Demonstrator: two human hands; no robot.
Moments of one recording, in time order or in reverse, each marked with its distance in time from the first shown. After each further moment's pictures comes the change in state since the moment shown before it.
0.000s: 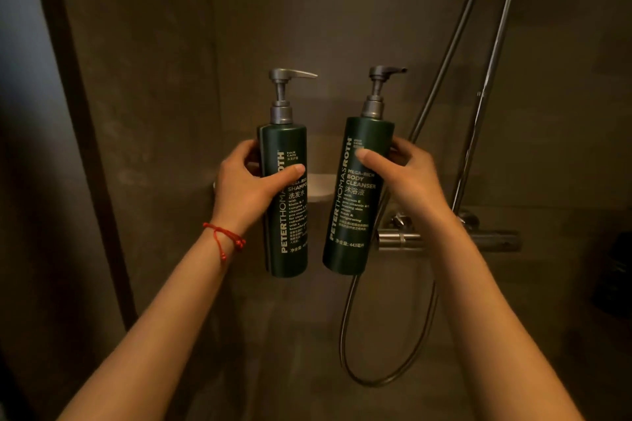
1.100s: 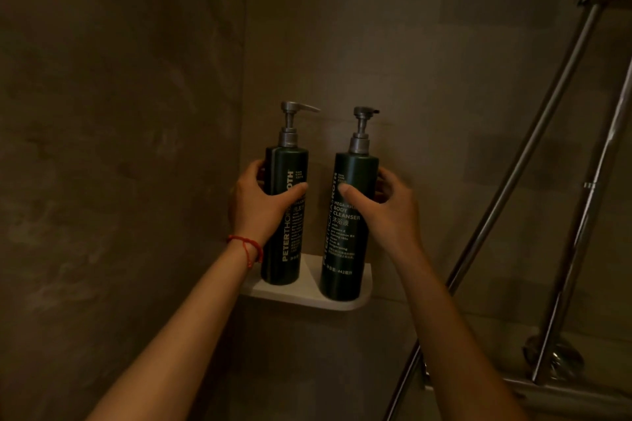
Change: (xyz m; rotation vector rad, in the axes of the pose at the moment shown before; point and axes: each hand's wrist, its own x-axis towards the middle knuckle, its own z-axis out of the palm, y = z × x) left_hand 0.147 -0.051 0.034 0.091 0.289 0.003; right_hand 0.154 0.051 0.054 -0.030 -0.026 -0.147
